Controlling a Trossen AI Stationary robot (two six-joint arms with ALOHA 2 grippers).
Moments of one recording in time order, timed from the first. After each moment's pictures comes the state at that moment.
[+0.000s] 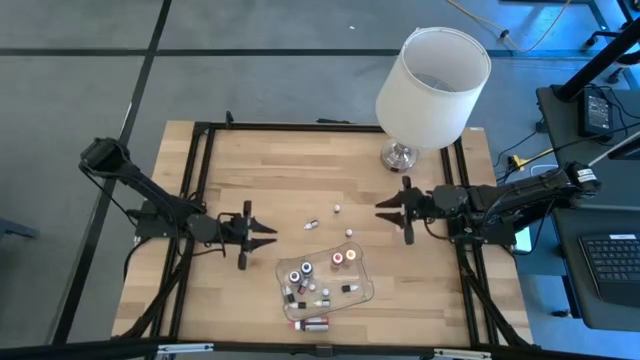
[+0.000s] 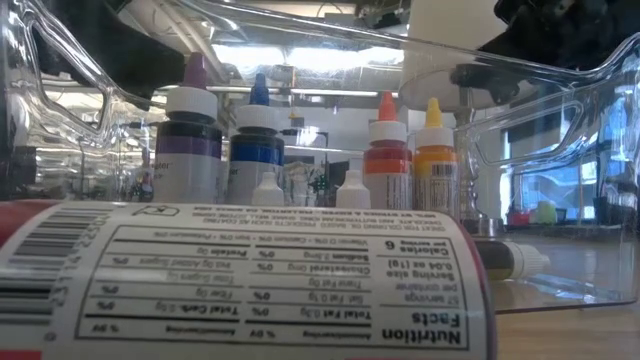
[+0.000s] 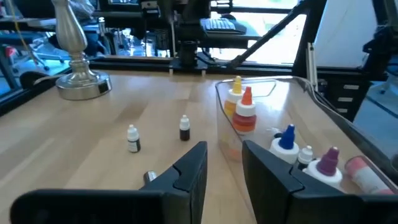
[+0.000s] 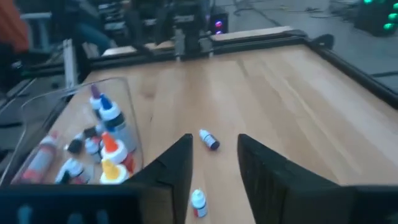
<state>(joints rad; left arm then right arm) -0.53 1.06 0.22 0.67 -0.57 -0.17 0.17 0.81 0.39 0.15 0.20 0.17</state>
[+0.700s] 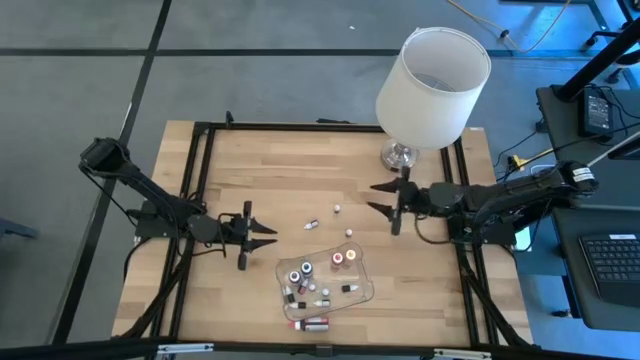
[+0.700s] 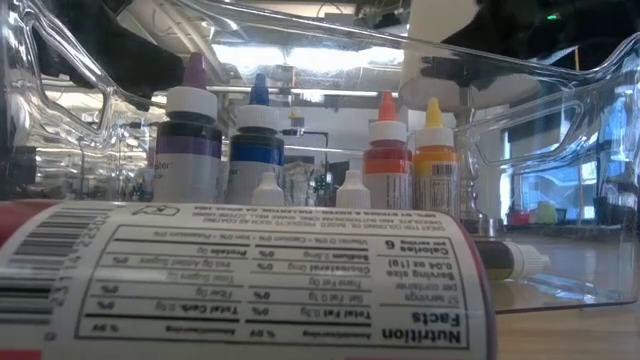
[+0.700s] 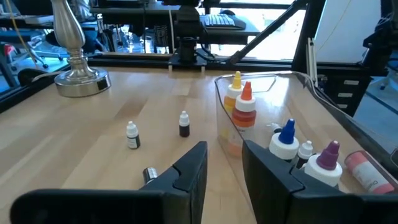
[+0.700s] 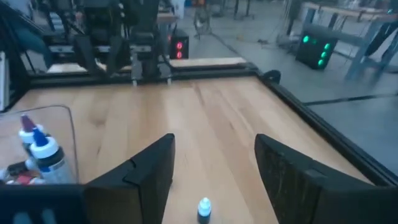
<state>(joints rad) -0.53 1.06 0.22 0.65 -0.56 -0.17 0.14 0.94 0.44 0.30 0.38 0.05</state>
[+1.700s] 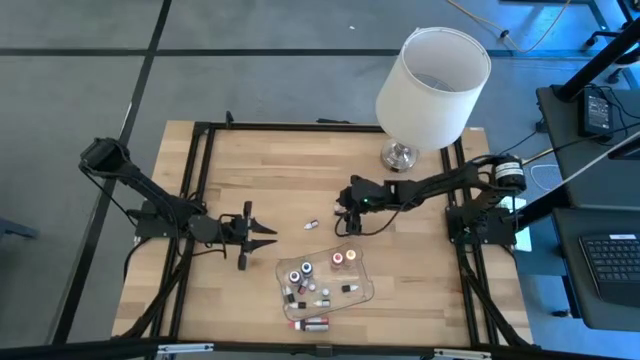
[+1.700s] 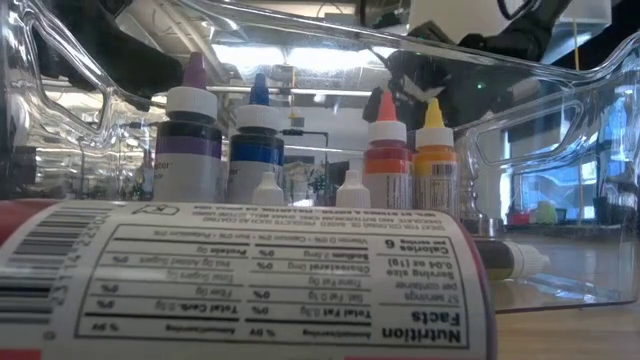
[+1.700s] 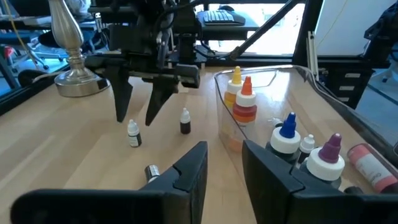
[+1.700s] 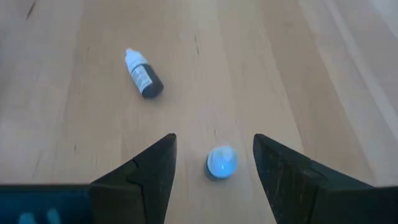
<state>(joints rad) -0.53 1.06 0.22 0.64 -0.56 -0.15 -0.06 1.70 0.77 0.19 0.06 -0.01</state>
